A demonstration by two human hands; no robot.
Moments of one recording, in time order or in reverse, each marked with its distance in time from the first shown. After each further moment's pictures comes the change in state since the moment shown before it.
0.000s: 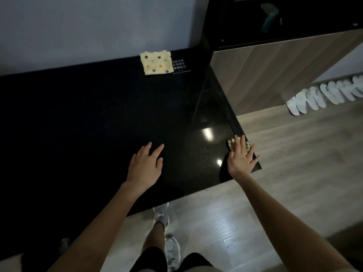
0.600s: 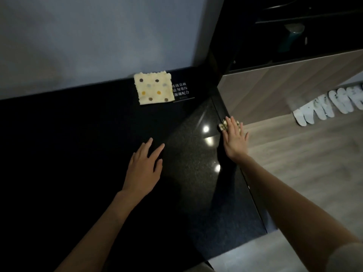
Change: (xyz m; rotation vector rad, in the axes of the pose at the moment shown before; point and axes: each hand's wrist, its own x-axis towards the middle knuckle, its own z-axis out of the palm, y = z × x) left_hand 0.151 0.003 -0.055 -0.077 0.069 0.073; right_hand 0.198 -0.105 -0.027 0.068 -0.040 -0.253
